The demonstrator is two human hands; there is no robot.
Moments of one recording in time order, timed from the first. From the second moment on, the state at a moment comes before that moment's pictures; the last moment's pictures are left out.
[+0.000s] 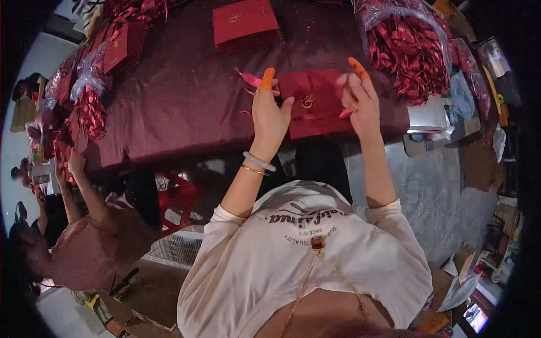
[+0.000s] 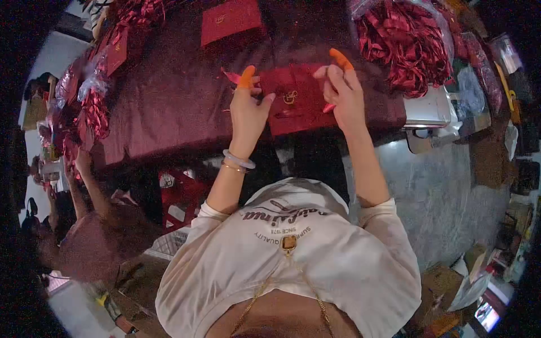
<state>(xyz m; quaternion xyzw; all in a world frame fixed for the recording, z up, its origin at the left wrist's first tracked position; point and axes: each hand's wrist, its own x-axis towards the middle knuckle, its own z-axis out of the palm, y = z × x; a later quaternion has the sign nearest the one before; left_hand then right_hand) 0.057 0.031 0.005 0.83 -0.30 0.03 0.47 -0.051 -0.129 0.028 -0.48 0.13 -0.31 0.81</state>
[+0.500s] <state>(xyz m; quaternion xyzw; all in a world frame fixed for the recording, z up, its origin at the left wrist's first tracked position) 0.058 0.029 0.011 0.61 -0.14 -0.20 0.75 -0.022 -0.115 0.011 -0.76 0.10 -0.20 0.61</state>
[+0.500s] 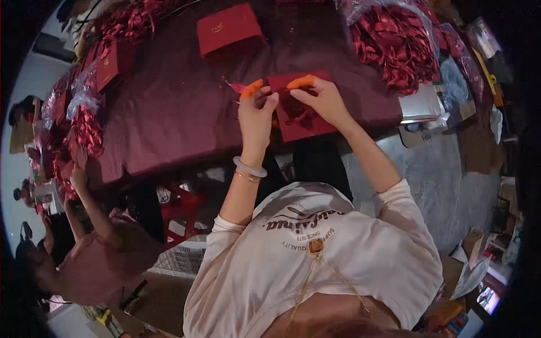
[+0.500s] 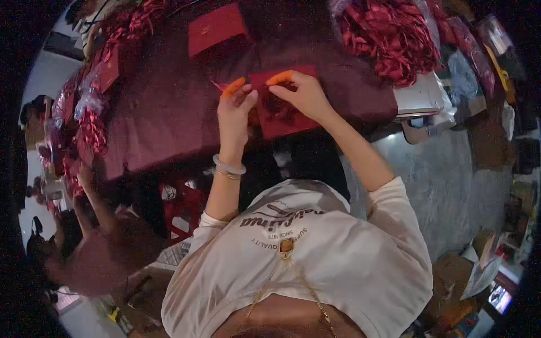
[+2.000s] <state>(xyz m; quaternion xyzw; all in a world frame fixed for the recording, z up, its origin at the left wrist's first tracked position) 0.041 0.041 0.009 0.51 -0.16 -0.20 0.82 -0.006 -0.099 0.048 -0.97 -0.08 -0.19 0.09</state>
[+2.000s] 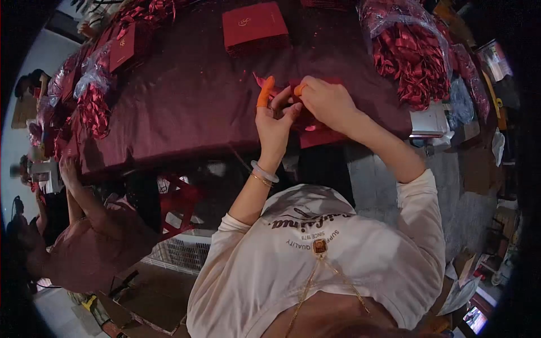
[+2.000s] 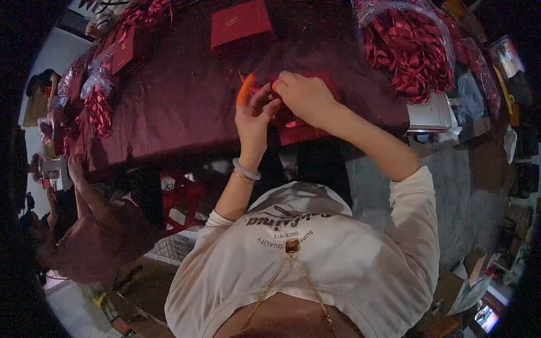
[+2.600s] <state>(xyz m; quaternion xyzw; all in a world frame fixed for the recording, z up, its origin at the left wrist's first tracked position) 0.066 0.040 -0.003 0.80 -0.33 0.06 0.50 -0.004 -0.121 0.010 -0.76 0.03 -0.09 0.64</state>
